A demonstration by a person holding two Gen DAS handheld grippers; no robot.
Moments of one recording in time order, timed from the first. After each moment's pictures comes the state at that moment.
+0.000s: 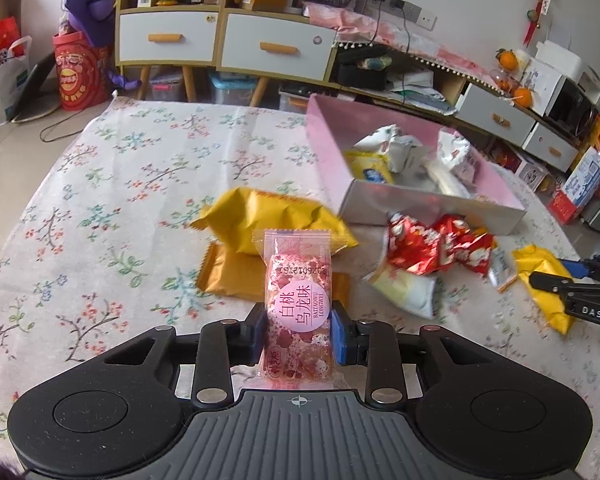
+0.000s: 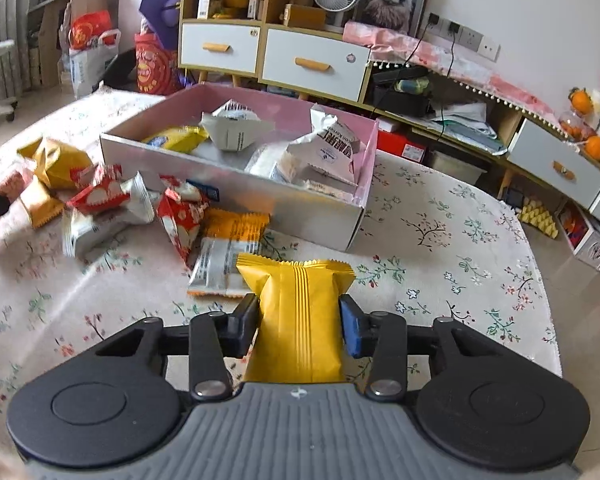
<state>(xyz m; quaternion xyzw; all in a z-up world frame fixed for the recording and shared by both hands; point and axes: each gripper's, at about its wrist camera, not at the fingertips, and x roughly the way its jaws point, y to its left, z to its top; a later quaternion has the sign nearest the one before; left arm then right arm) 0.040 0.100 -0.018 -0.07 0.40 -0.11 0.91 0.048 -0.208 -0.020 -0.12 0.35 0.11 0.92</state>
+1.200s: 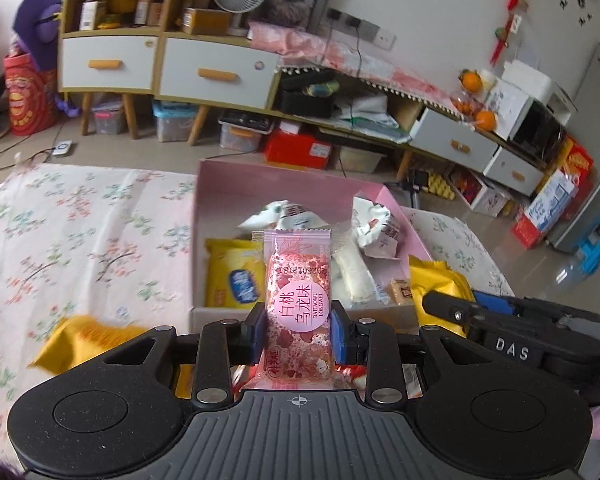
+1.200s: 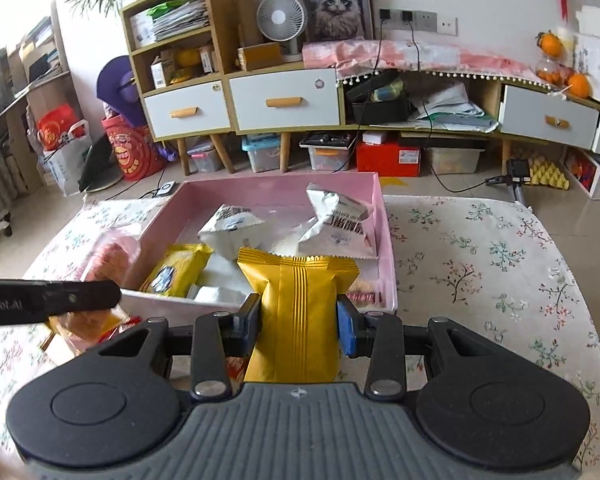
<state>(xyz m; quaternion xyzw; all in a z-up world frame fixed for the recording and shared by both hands) 0.118 0.002 0.024 -0.09 0.38 -0.16 0.91 0.098 -0.198 0.015 0.03 0.34 0.09 0.94</state>
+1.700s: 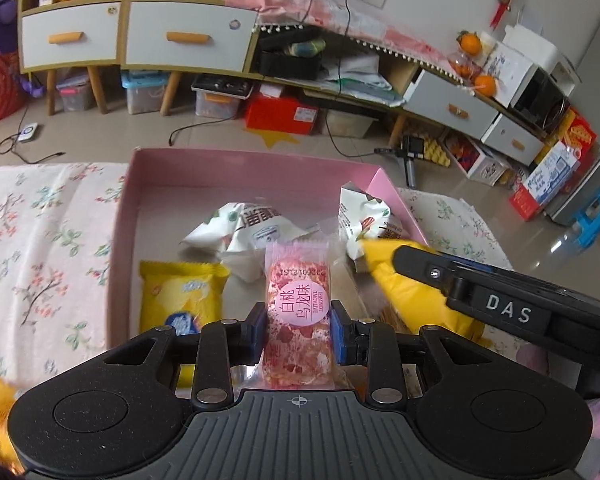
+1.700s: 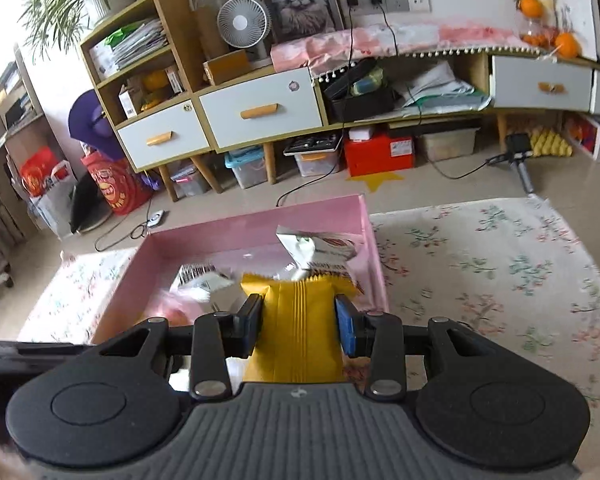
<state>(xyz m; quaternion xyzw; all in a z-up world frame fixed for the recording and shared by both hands) 0.191 -0.039 -0.002 -0.07 0.43 -0.18 0.88 0.152 -0.212 0.009 0.10 0.35 0.08 0.93</state>
